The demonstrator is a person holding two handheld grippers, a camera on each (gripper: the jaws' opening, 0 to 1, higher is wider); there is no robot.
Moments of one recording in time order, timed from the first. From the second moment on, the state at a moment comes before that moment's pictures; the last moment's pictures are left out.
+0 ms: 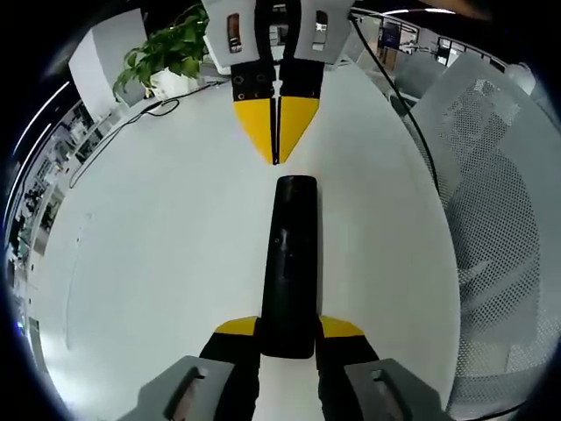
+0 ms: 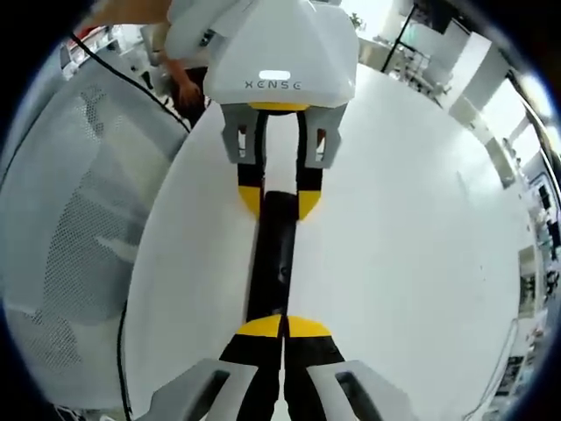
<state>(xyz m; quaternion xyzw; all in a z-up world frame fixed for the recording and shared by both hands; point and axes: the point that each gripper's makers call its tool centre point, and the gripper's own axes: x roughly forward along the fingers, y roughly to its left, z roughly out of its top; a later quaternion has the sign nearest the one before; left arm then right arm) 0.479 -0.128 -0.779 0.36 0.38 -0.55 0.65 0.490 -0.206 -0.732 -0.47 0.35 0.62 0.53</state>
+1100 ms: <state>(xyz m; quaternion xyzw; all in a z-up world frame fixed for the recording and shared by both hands) 0.480 -0.129 -0.778 0.35 0.37 -0.55 0.65 0.480 -0.191 -0.764 -0.46 0.36 0.63 0.51</state>
